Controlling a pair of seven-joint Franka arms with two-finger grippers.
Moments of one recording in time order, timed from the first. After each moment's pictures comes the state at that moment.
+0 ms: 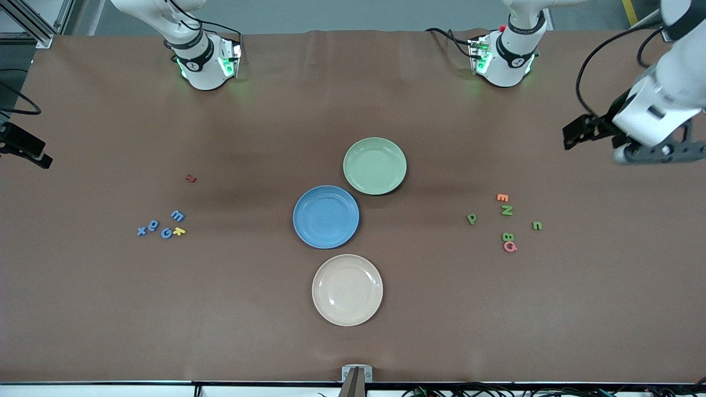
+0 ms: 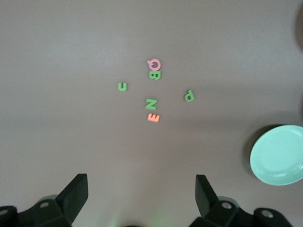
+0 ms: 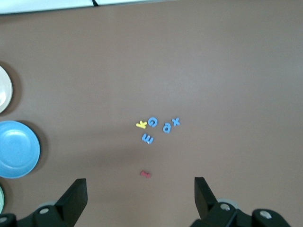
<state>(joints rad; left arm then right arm) 0.03 0.05 -0.21 -1.64 0.01 1.59 -0.20 0.08 0.07 -0.17 -1.41 0.02 1.53 0.00</state>
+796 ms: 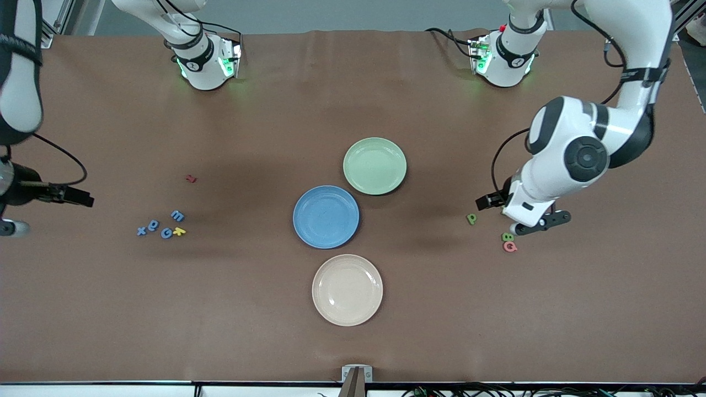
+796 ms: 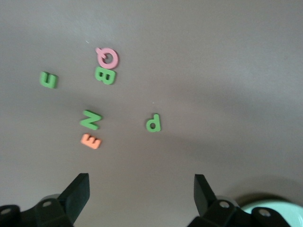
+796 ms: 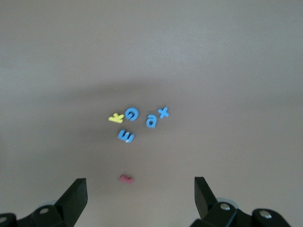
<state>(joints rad) -0.06 0.29 -0.24 -1.91 0.01 2.09 -0.59 0.01 0.27 -0.18 -1.61 0.02 1.76 -0.07</state>
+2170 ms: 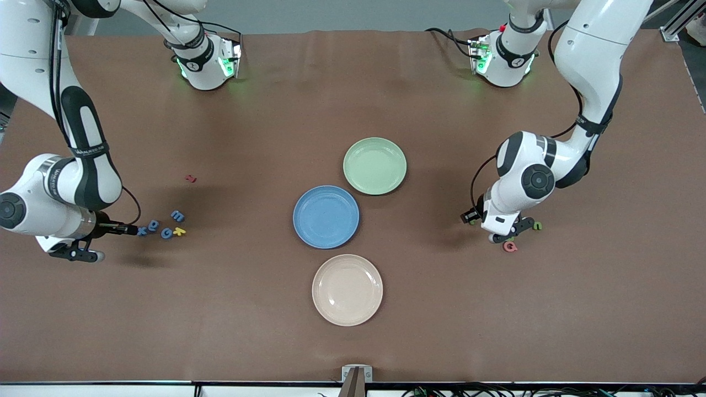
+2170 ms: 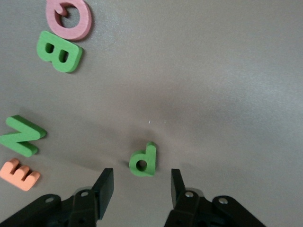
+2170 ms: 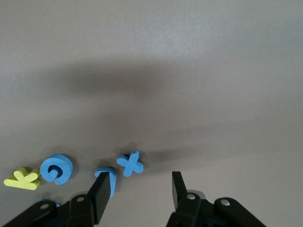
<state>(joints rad) -0.06 0.50 -0.23 -2.04 0.02 2.45 -0.73 -0.07 0.57 -0.17 -1.83 0.06 2.24 -0.11</state>
